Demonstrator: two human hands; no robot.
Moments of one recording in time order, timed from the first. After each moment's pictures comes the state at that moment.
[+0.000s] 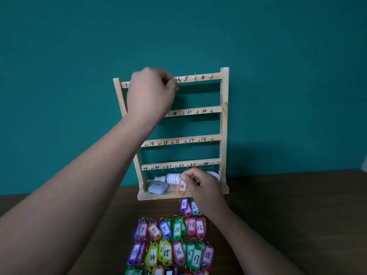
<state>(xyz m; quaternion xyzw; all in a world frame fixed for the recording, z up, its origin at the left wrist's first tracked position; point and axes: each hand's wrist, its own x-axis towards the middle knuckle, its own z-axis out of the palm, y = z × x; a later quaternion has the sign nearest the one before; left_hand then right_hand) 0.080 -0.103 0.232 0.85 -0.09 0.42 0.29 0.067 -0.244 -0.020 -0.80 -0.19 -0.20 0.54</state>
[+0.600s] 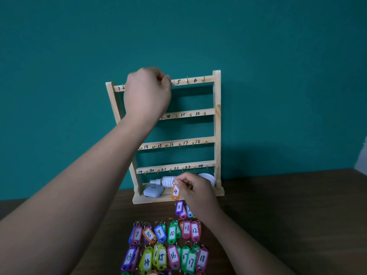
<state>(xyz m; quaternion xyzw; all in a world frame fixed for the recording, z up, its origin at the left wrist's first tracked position) 0.091 -0.116 0.236 0.83 -0.06 0.47 0.28 0.070 -0.242 -0.026 -0.80 -0.19 -0.18 0.54</state>
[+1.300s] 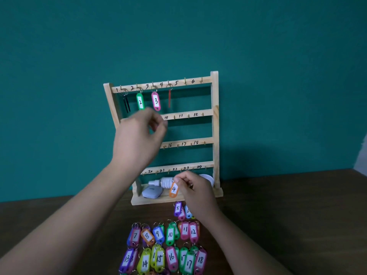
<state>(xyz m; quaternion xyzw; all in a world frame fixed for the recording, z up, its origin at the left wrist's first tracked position) 0.057 -0.085 0.153 0.85 -0.13 0.45 0.25 0.072 -0.243 -0.025 -0.78 -0.18 -0.18 0.57</state>
